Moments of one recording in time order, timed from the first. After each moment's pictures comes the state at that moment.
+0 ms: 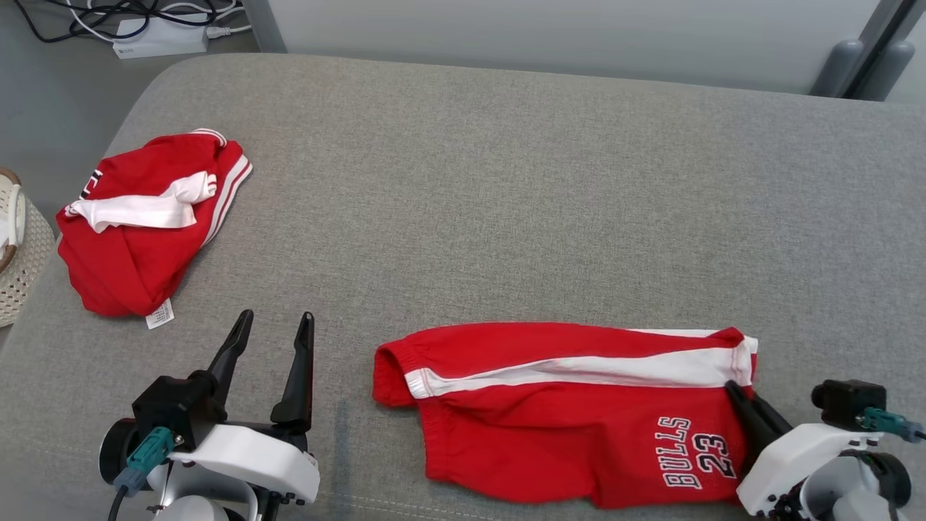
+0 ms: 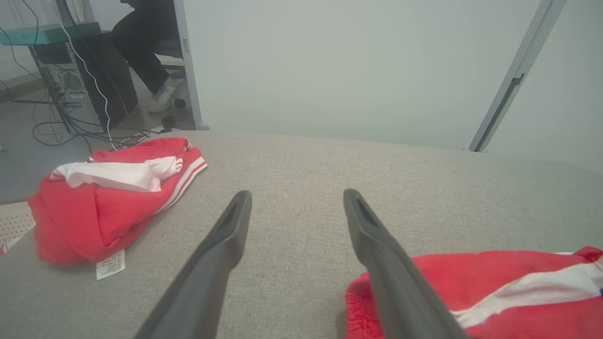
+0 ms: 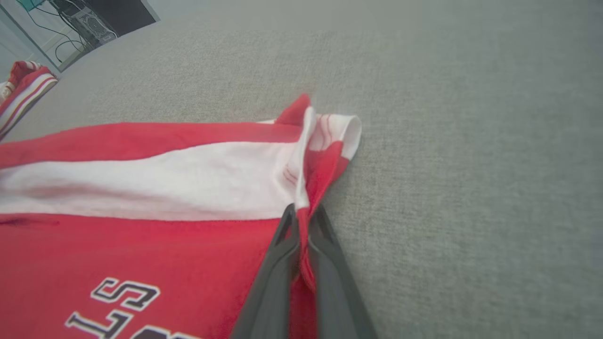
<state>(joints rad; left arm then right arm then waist) -0.17 0.48 -0.60 -0.05 -0.73 0.41 -0.23 -0.24 -0.26 0.33 0.62 0.63 0.13 -0.12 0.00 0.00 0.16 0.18</state>
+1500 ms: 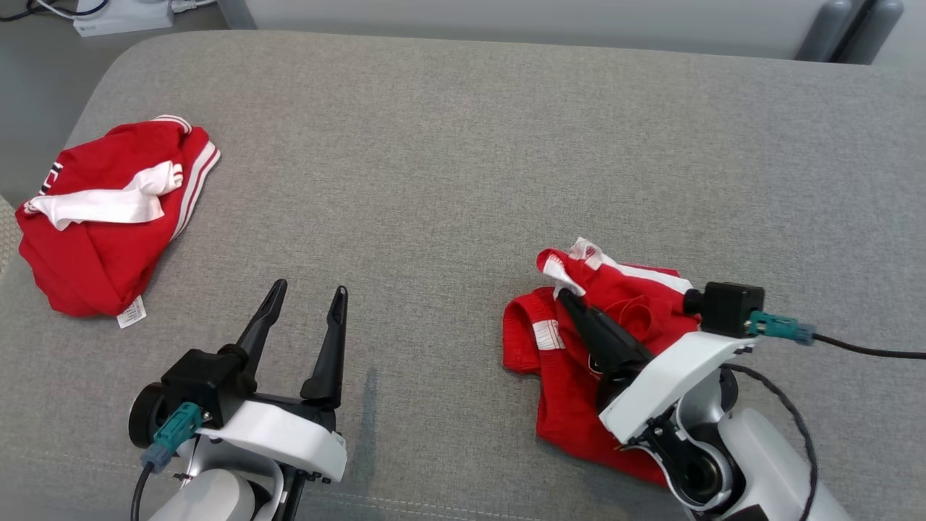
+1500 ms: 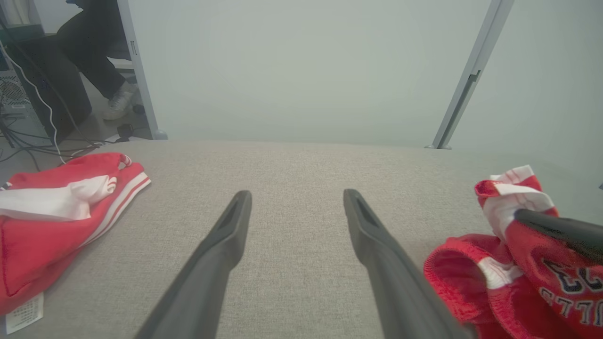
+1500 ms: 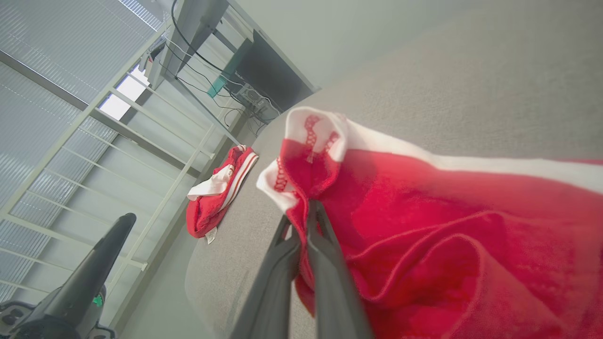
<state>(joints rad) -0.26 0.45 -0.65 -0.04 -0.71 0.39 -0.23 -0.33 -0.07 0.40 0.22 0.88 0.13 0.12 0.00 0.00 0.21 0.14</state>
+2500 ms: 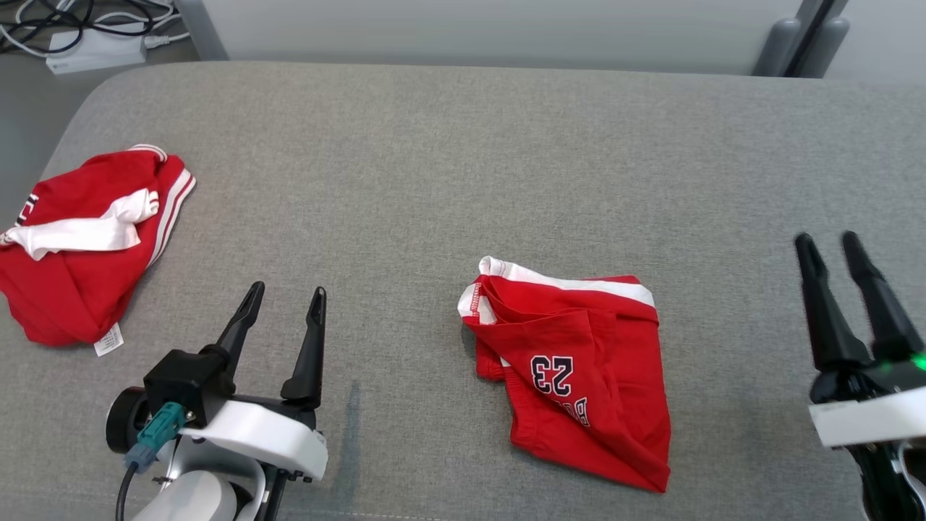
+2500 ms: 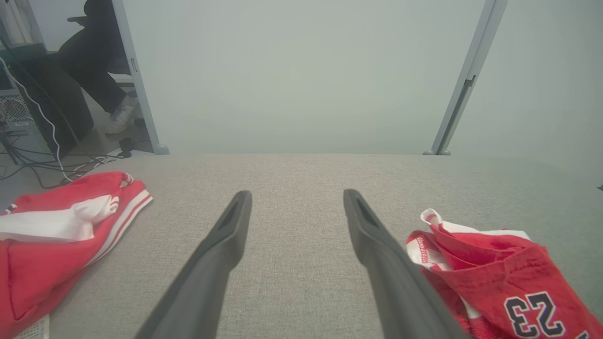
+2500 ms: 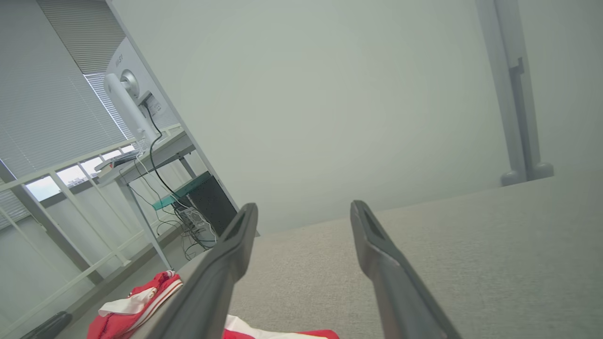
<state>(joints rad) -0.25 0.47 -0.64 -0.04 -0.71 0.41 -0.22 -0.13 -0.31 0.13 -0.07 0.77 0.13 -0.18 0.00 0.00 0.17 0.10</state>
